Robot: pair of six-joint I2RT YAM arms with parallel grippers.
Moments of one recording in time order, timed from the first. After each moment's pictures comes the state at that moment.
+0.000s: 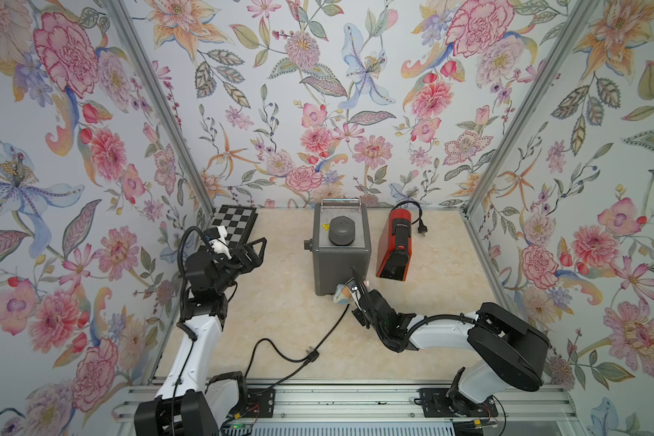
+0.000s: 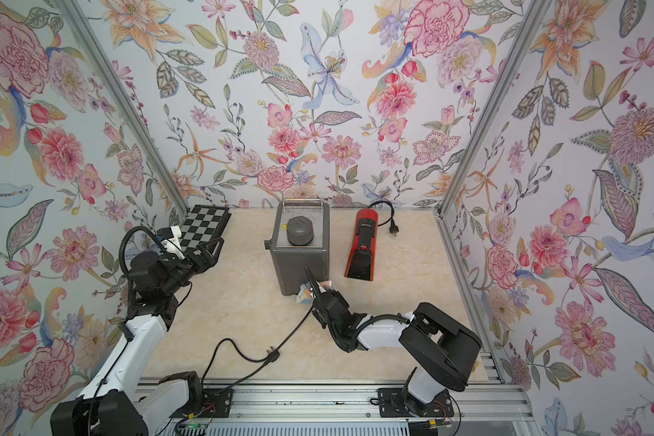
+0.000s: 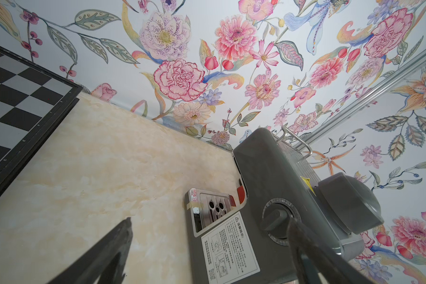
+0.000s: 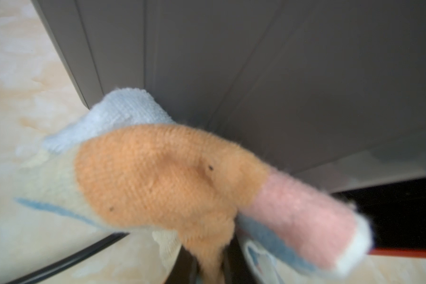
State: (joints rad) left arm 0.16 1.03 0.64 0.24 0.60 -0.60; right arm 0.95 1.57 0.59 0.35 0.49 -0.06
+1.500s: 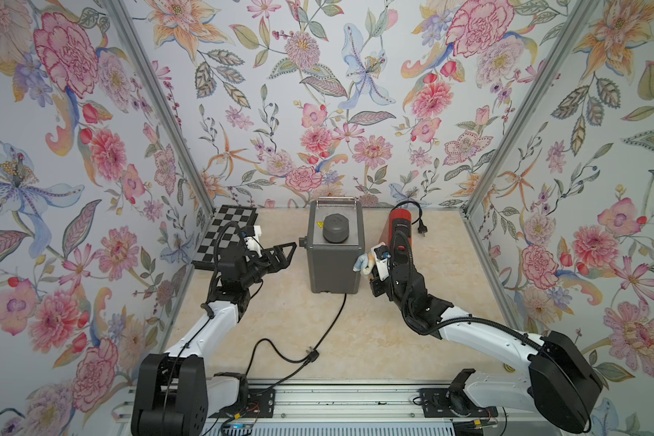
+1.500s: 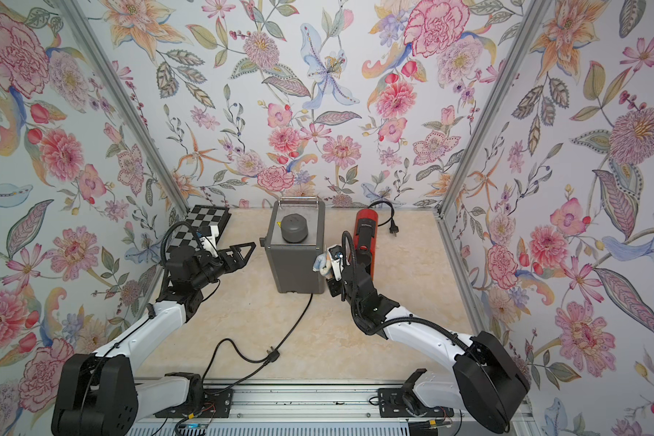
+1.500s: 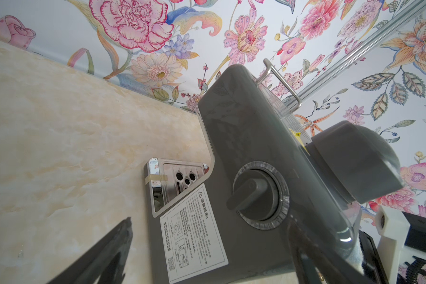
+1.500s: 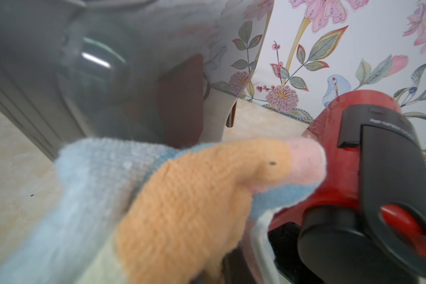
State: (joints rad) left arm -0.09 1.23 0.65 0.37 0.55 -0.62; right arm 0.75 1.31 0.67 0.28 0.26 0.01
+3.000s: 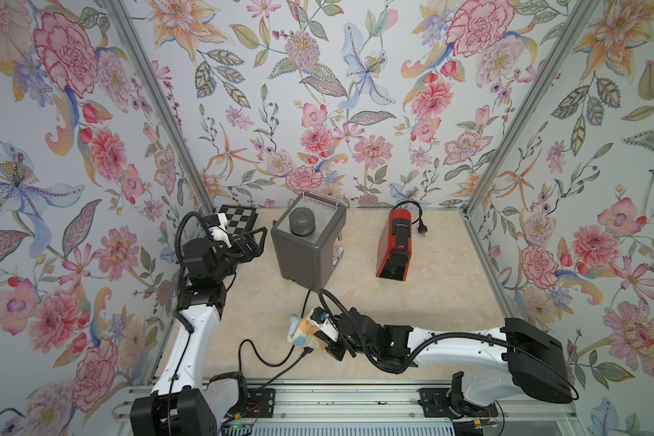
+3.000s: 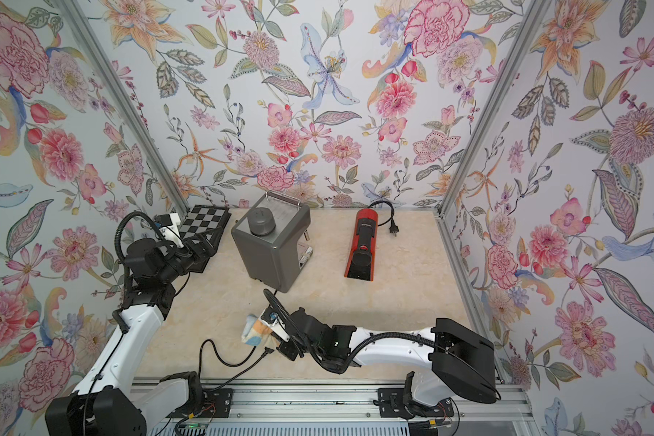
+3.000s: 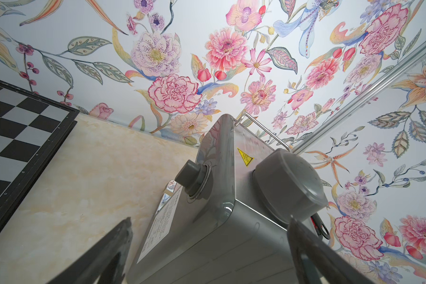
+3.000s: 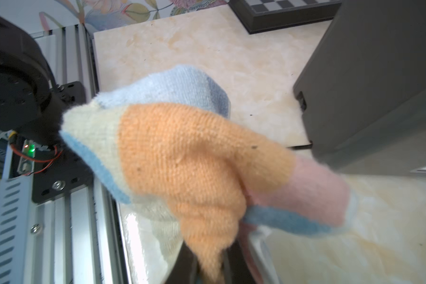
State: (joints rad) left arm 0.14 1.08 0.78 0.14 0.58 -0.54; right arm 1.30 1.46 0.77 0.09 0.06 0.03
